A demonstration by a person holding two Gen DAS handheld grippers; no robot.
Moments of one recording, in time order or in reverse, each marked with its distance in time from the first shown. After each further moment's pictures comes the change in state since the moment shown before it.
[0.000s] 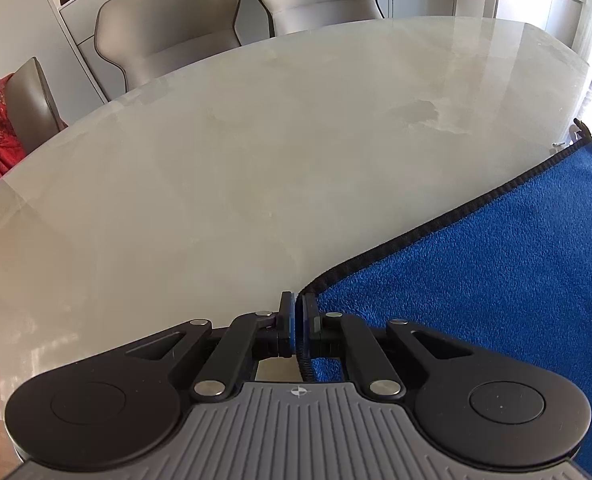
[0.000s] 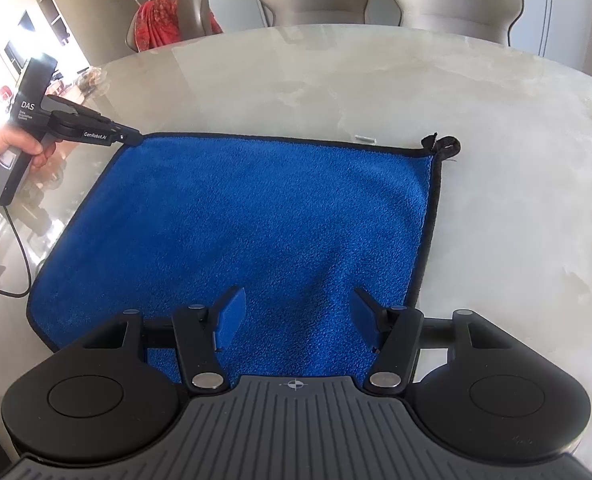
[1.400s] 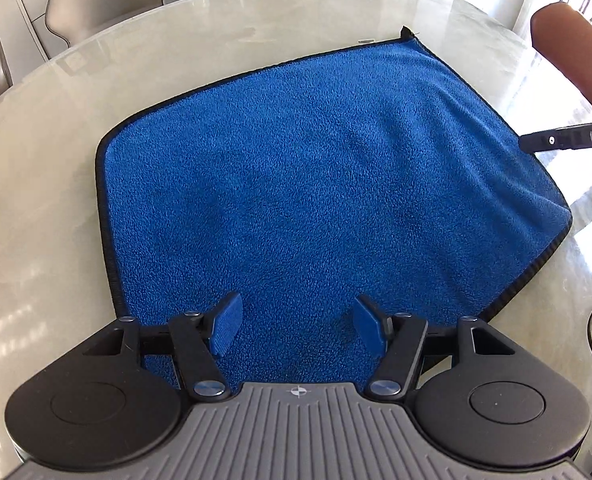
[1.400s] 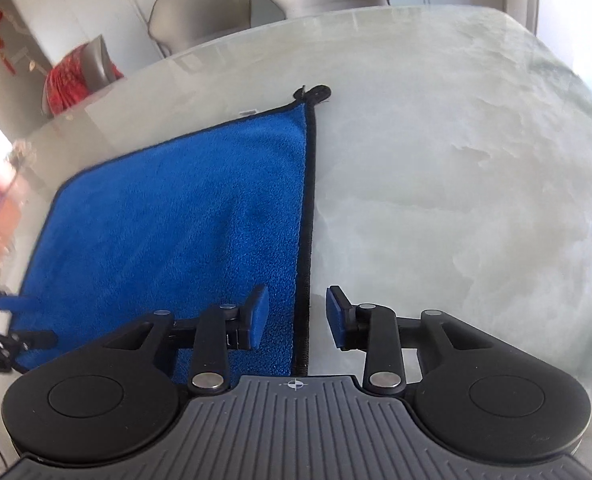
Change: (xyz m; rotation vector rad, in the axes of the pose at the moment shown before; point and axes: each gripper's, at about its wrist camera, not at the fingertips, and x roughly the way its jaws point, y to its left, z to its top) left arm -0.081 -0.121 -0.097 0.021 0.073 -0.167; right arm -0.020 -0.022 -0.062 0.232 -0.068 -0.186
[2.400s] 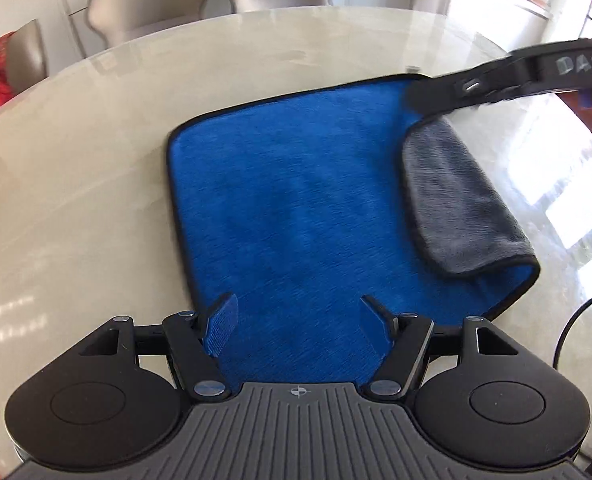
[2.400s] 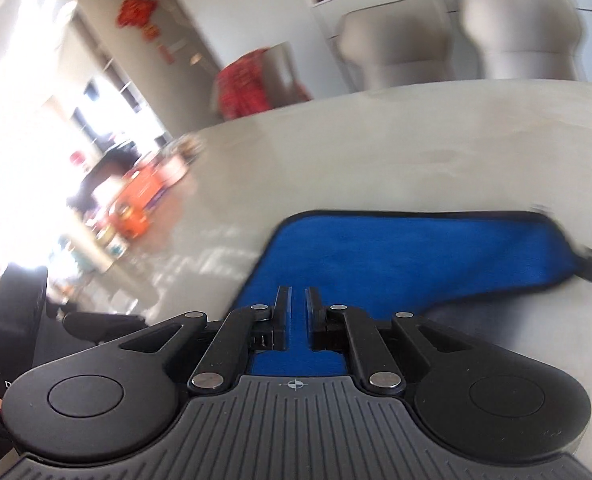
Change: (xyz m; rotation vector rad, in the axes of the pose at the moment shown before) left arm -0.040 0.040 -0.036 -0.129 -0.077 0.037; right arm 0.002 0.168 0.061 -0.191 -0.056 0.500
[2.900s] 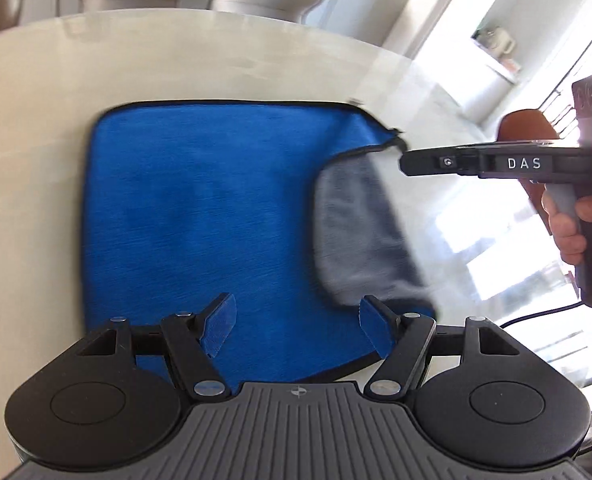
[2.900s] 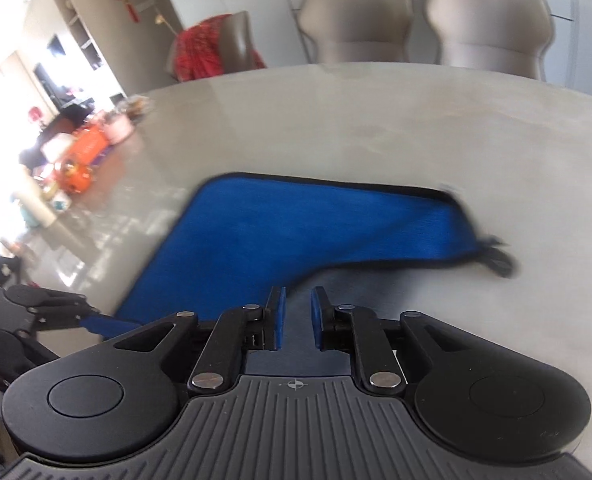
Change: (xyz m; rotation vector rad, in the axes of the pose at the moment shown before) left arm 0.025 -0.040 0.023 -0.165 -0.011 -0.317; right arm -0.053 -0.072 -0.015 -0.030 0.089 -0.240
